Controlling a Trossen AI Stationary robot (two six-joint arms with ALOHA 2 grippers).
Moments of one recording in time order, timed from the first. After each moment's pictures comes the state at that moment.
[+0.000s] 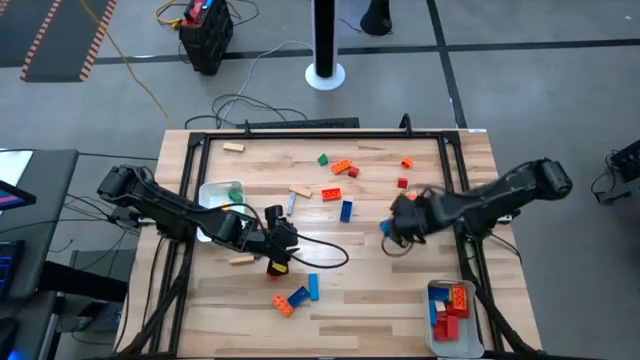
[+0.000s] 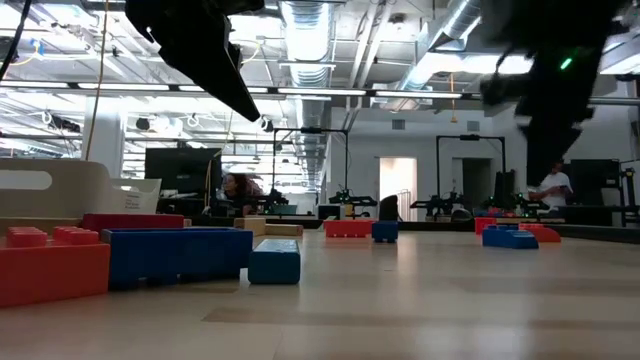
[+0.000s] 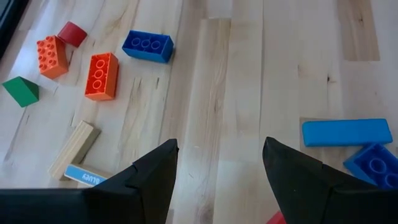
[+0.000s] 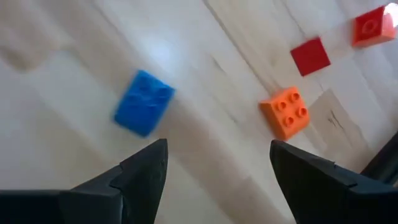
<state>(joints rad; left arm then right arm) -0.33 1.47 1.04 -0.45 -0.45 -0.24 0.17 1.30 0.83 -1.05 0.40 0.81</state>
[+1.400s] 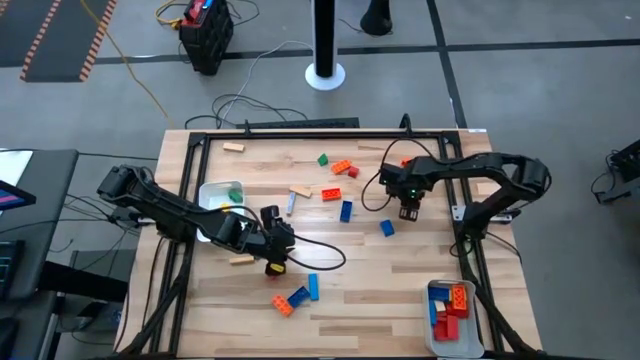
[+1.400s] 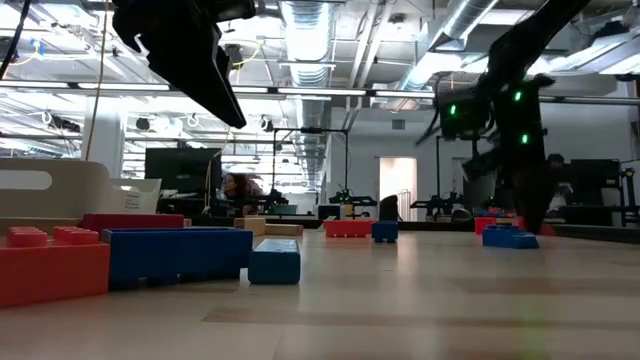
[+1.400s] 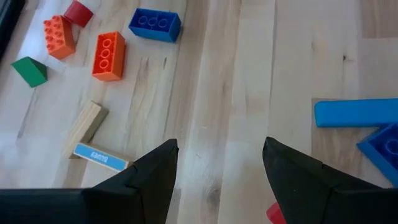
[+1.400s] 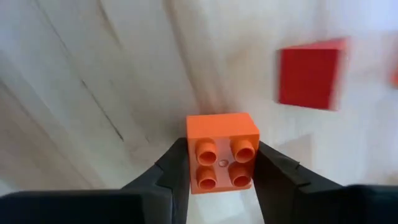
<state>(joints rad) -0.34 1.47 1.04 -0.53 -0.48 -0.28 -0.41 1.49 0.75 -0.89 0.21 -0.11</state>
